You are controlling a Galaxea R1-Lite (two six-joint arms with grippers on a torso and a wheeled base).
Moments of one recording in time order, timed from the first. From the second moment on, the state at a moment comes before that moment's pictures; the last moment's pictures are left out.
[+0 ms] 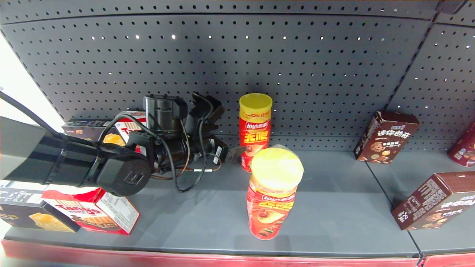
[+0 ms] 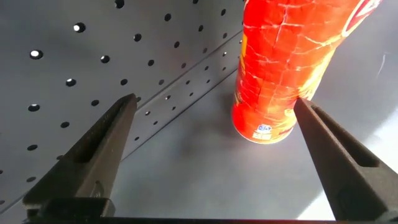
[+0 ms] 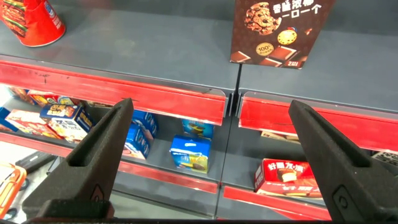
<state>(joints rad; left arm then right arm) -0.45 1.94 -1.13 -0.56 -0.18 0.26 0.23 0.10 0.00 0.00 -0.02 0.01</state>
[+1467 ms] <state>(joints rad) -0.46 1.91 -1.06 -0.64 0.05 0.26 0.23 0.10 0.00 0.00 -0.02 0.01</state>
